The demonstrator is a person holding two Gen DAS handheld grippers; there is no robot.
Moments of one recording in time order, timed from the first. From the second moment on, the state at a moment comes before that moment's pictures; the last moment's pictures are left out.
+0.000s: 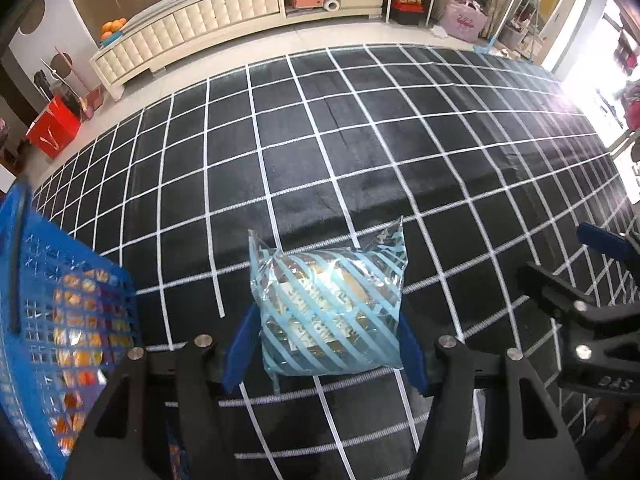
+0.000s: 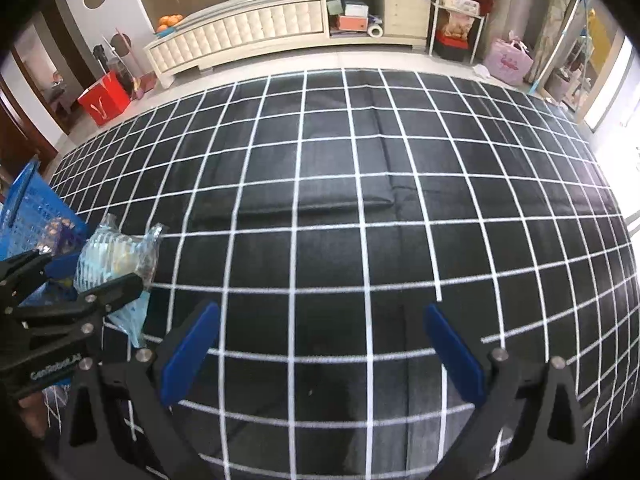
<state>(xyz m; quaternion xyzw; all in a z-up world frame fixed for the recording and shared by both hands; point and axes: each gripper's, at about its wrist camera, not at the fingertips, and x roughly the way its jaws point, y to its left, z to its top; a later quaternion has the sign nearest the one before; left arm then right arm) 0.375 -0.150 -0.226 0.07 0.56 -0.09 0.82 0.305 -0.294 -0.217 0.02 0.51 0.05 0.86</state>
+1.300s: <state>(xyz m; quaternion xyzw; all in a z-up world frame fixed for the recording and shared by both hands) 0.205 0.067 -0.096 0.00 0.47 -0.02 0.88 0.209 -0.080 -0.124 -0.04 0.44 0.14 0.89</state>
